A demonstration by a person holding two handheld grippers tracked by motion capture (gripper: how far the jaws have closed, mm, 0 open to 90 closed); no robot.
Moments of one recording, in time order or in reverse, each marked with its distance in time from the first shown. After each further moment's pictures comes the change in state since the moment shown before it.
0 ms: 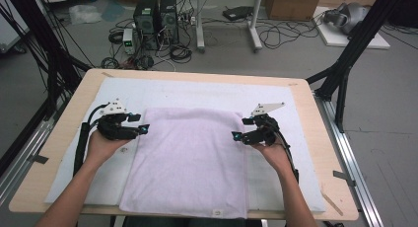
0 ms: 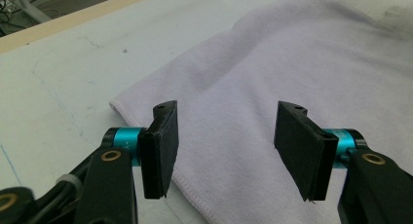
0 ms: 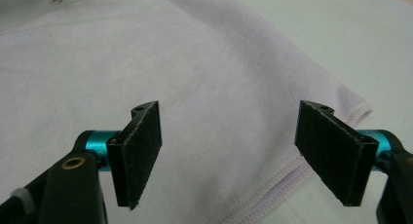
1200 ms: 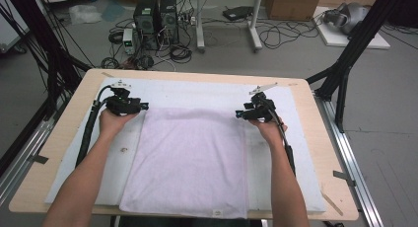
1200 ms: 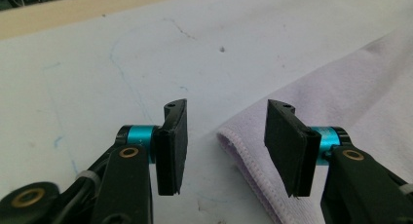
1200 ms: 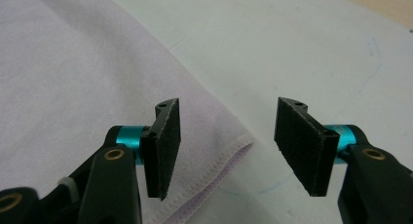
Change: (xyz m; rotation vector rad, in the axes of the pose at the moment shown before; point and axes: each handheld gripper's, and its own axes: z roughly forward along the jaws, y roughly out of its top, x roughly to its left) left arm 0.080 0.008 0.067 0.087 0.120 -0.190; right arm -0.077 0.021 0.042 0.090 -0.126 0.069
